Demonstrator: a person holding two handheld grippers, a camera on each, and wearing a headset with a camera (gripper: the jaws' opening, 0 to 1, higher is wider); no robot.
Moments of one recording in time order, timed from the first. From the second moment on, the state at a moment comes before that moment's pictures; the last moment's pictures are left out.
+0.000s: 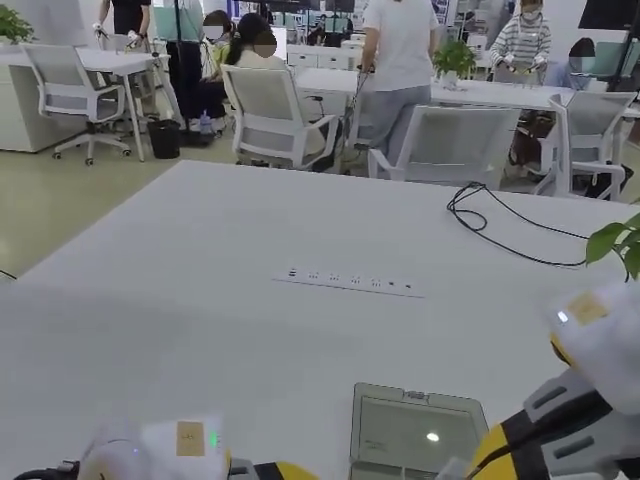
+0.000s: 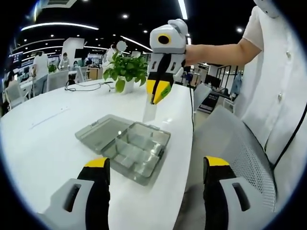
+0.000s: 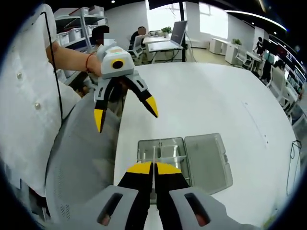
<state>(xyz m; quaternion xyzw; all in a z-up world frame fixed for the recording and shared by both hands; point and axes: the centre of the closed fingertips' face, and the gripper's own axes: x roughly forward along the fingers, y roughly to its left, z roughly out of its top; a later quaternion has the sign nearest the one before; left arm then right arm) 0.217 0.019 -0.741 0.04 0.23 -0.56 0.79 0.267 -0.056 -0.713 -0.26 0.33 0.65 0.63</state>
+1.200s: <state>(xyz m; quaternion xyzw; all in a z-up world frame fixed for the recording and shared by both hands) 0.219 0.014 -0.747 0.03 0.23 -0.56 0.79 0.278 -0.054 -0.766 -0.28 0.33 0.64 0.63</state>
